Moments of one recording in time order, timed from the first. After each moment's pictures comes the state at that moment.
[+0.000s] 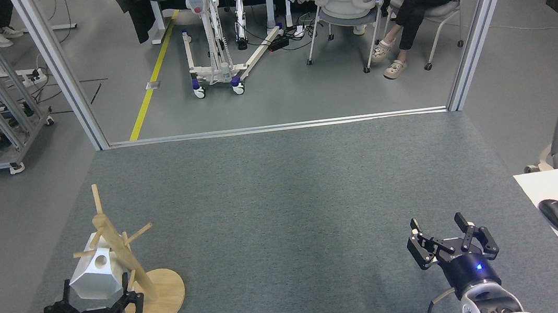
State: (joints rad) left arm 0.04 0.22 -0.02 -1.45 -1.61 0.31 0.23; right arm -0.17 -0.19 0.09 -1.23 1.24 -0.05 -0.09
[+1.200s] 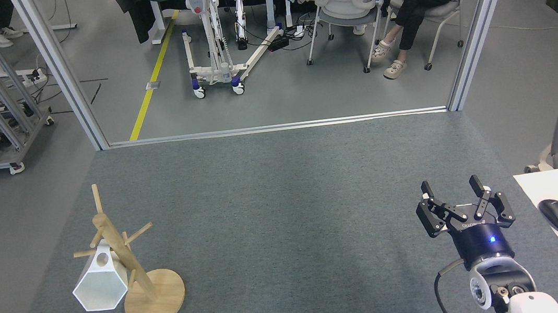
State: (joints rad) left arm 0.34 0.10 -0.17 -1.70 -1.61 0.06 0.24; right arm -0.19 -0.20 0.04 -1.39 1.28 -0.02 -0.09
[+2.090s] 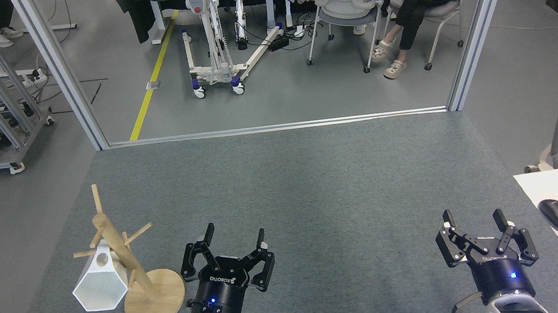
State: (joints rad) left arm -0.11 -0.06 -0.26 -1.54 -1.62 0.07 0.07; right arm -0.03 -0.18 -0.03 -1.47 1.25 0.03 -0.09
